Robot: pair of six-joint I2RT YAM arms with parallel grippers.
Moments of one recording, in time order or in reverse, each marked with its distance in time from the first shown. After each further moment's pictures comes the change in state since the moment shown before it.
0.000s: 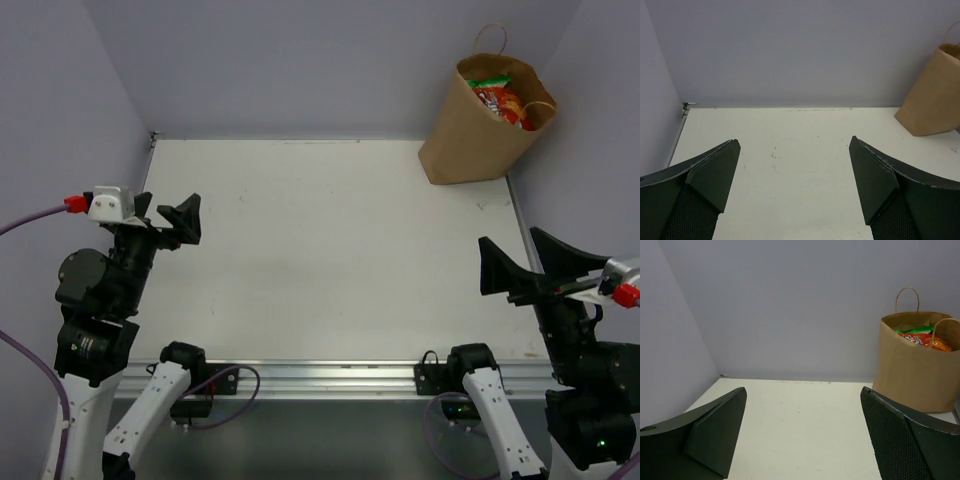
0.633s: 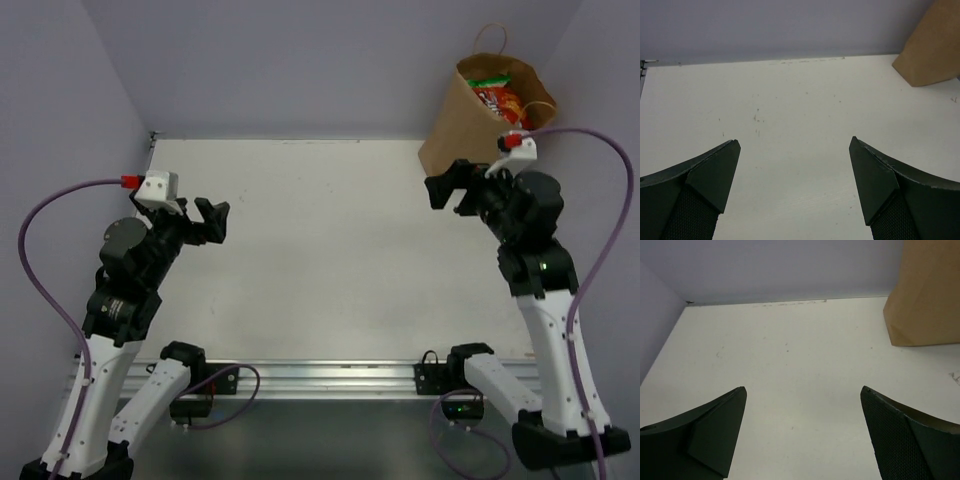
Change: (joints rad) left arm 0.000 0.102 -0.114 0.006 0.103 -0.019; right arm -0.001 0.497 -0.064 0.070 -0.041 0.035
